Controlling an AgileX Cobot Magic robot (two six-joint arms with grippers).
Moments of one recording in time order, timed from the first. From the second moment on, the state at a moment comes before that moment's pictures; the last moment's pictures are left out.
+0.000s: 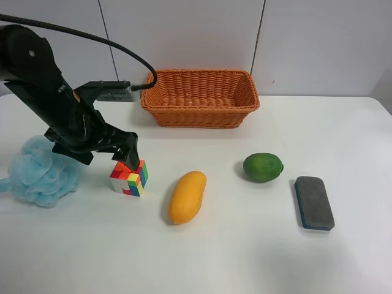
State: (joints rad) left arm -0.40 1.67 -0.97 -0.20 0.64 0.00; right arm -0.02 -0.01 -0.48 -0.04 1.05 0.00
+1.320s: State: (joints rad) left arm -0.44 1.93 -0.98 -0.27 0.44 0.02; right arm -0.02 -0.01 -0.48 -0.04 1.05 0.00
